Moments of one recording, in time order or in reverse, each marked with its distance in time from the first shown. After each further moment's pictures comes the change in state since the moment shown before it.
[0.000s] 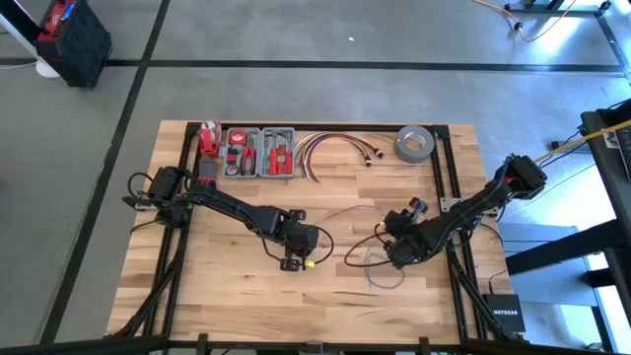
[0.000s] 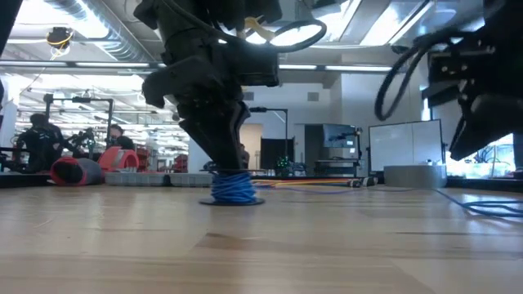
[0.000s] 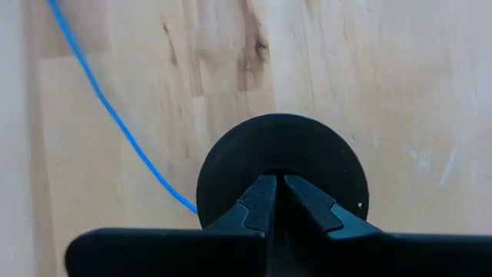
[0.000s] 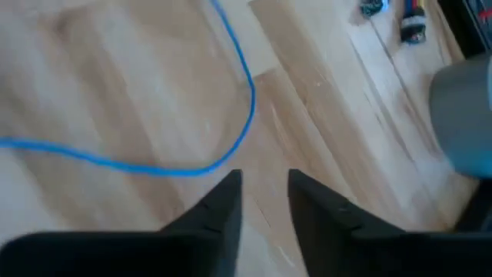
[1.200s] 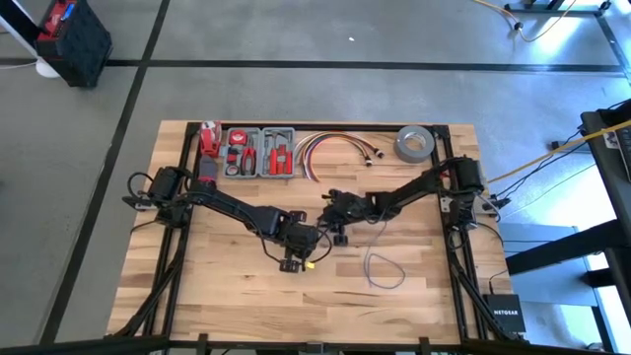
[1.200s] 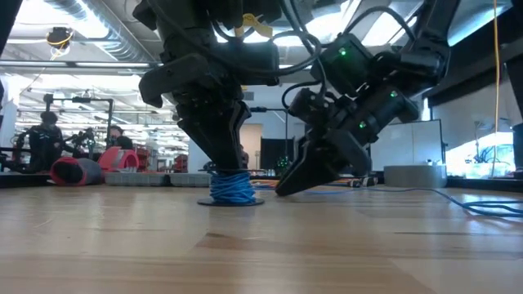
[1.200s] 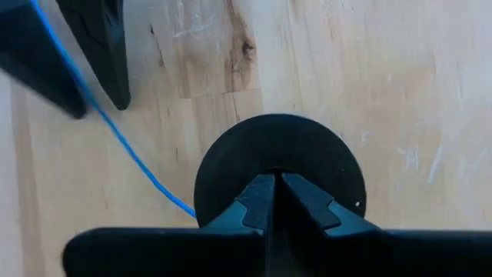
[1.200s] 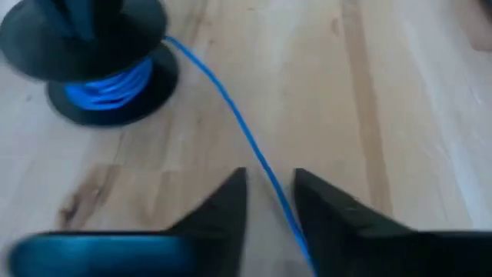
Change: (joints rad) left arm -0.002 0.000 0.000 0.017 0.010 0.012; right arm -0.549 0.478 0.036 1.431 -0.656 -1.177
